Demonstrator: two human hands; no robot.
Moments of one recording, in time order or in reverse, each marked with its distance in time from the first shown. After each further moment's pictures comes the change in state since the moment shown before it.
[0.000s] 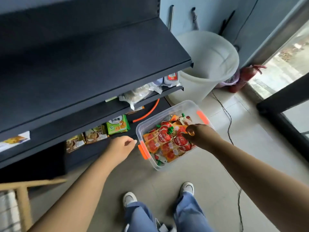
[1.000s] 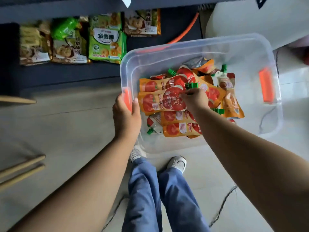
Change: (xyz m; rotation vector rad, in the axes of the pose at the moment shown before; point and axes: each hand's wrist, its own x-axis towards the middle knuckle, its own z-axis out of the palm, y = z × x) left_hand 0.169 -0.084 0.272 -0.474 0.574 -0.477; right_hand 0.242 0.054 0.245 0.546 -0.064 0.266
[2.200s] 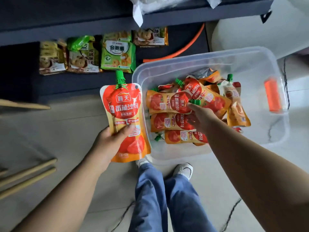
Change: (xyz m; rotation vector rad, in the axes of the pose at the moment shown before) left_hand -0.015 -0.016 -0.089 -0.424 -0.438 -0.265; right_hand -0.012 0.003 -0.003 0.687 -0.271 0.527
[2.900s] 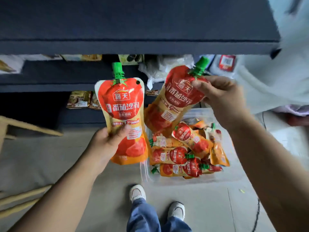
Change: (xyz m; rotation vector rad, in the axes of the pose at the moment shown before) left_hand -0.082 0.130 -0.005 -0.084 0.045 0.275; right_hand -0.219 -0.133 -0.005 -0.142 -0.369 -1.090
